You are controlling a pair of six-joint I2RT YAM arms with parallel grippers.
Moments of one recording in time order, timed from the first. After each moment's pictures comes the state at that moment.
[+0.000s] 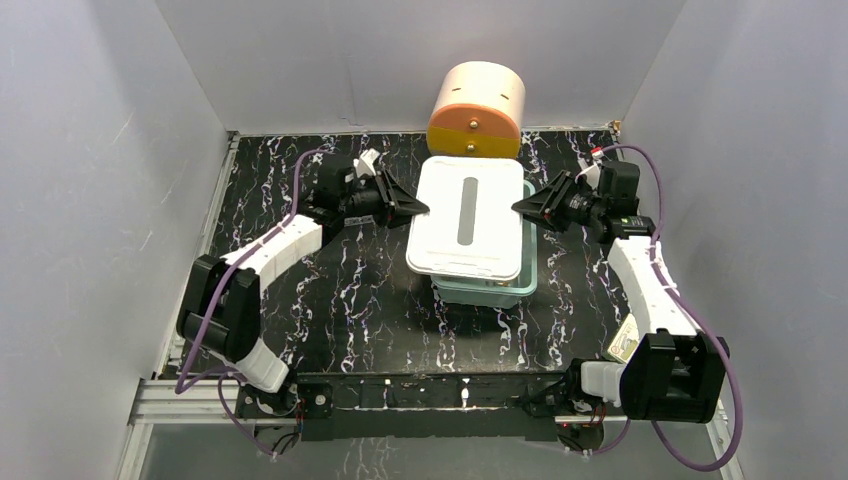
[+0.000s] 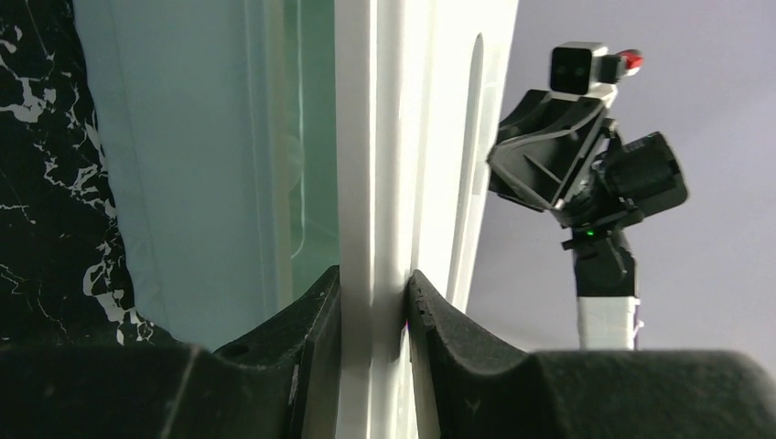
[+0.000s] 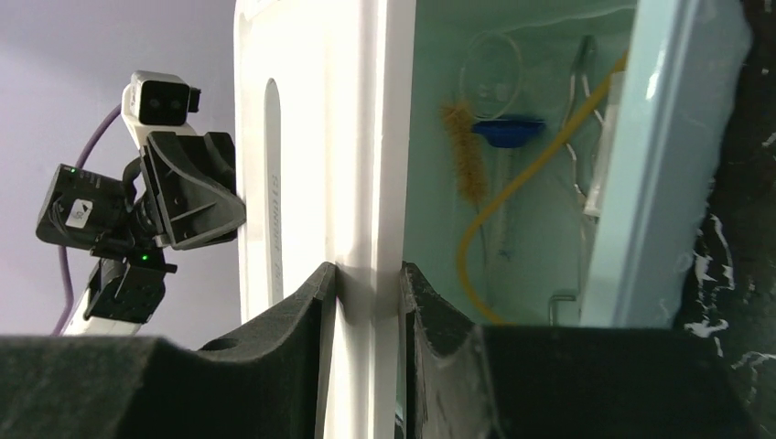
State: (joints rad) left arm -0.40 1.58 1.07 0.09 0.75 -1.14; right arm 0.01 1.22 0.96 -0.31 -0.74 0.80
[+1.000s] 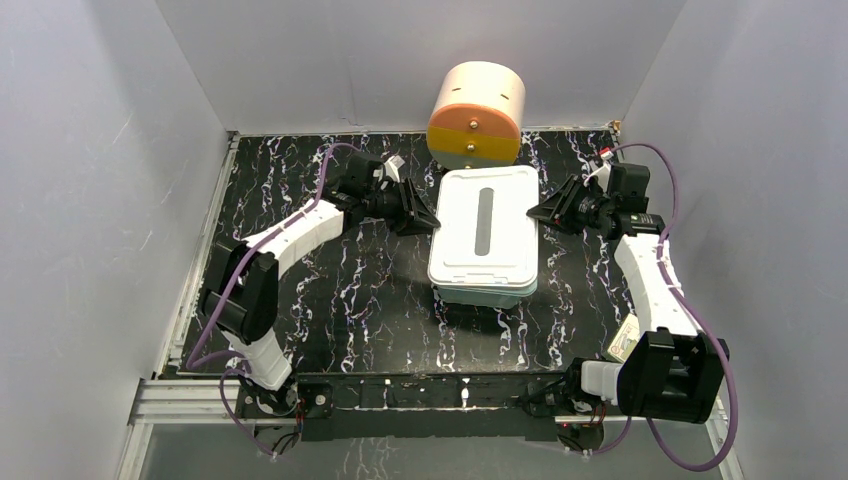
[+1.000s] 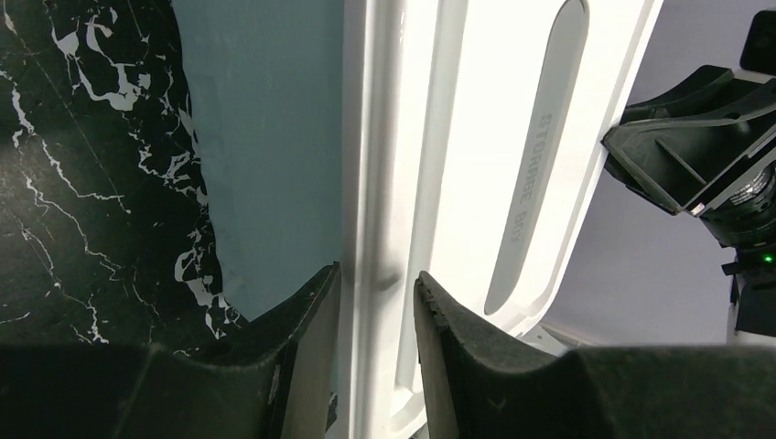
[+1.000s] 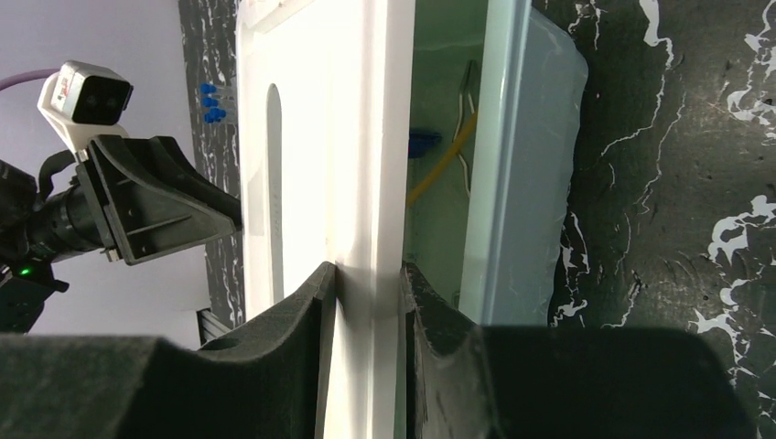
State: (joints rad) left arm -0.49 1.73 1.26 -0.23 0.63 -0.89; right arm -0.06 1.23 1.00 -0.46 -0.64 0.56
